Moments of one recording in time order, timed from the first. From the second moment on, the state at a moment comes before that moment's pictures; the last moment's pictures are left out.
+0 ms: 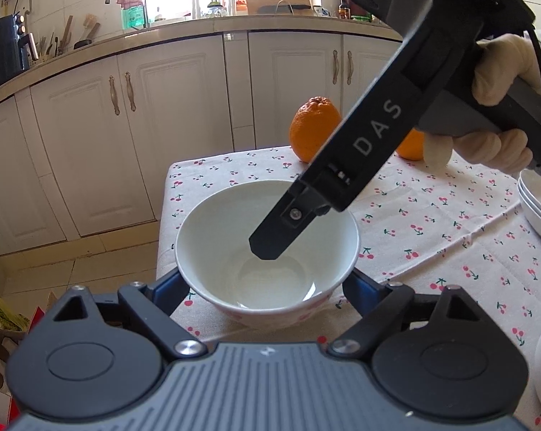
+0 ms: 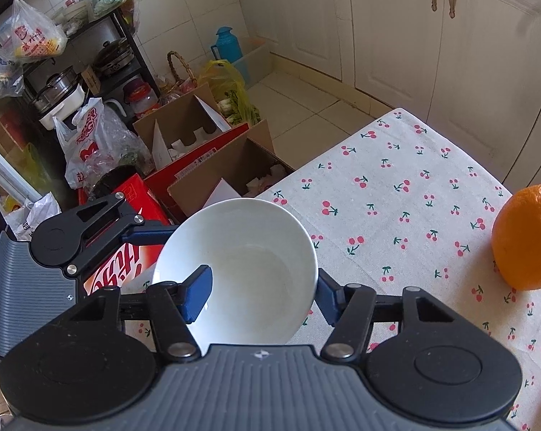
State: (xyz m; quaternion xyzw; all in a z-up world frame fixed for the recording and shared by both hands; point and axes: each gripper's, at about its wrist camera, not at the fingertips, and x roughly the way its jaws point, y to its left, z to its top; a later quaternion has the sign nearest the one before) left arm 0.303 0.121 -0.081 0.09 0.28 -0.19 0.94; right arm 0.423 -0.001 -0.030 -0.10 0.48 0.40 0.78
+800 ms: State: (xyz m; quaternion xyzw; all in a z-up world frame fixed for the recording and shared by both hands) left arm 0.201 0.077 -0.018 0.12 0.27 -0.22 0.93; right arm 0.313 -0.063 0.026 -0.07 0.45 0.40 0.80
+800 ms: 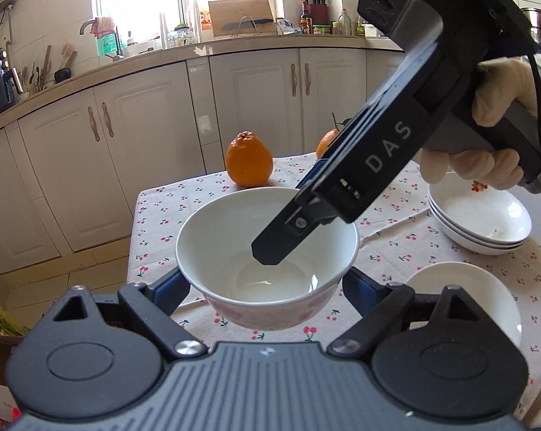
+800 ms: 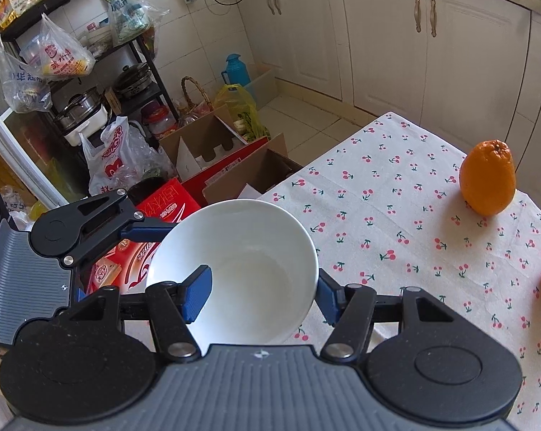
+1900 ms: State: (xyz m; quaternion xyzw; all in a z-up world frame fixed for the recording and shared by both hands) left arm 0.123 0.022 -0.015 0.10 0.29 -0.28 0.91; right arm 0.200 -0.140 0.030 -0.06 0.43 0.38 0.82
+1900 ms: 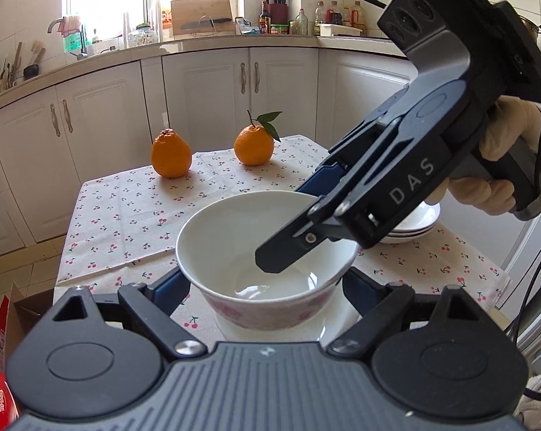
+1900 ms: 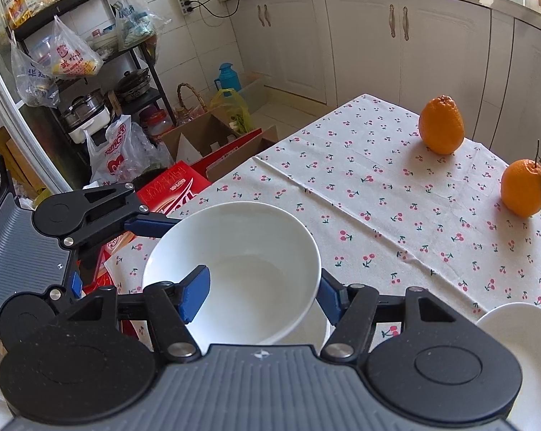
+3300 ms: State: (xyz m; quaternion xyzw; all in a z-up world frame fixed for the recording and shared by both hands) left arm 0.125 0.015 -0.040 0.08 0.32 -0.29 0.90; right arm 0.182 -0.140 0.004 -0.09 0.42 0.38 0.82
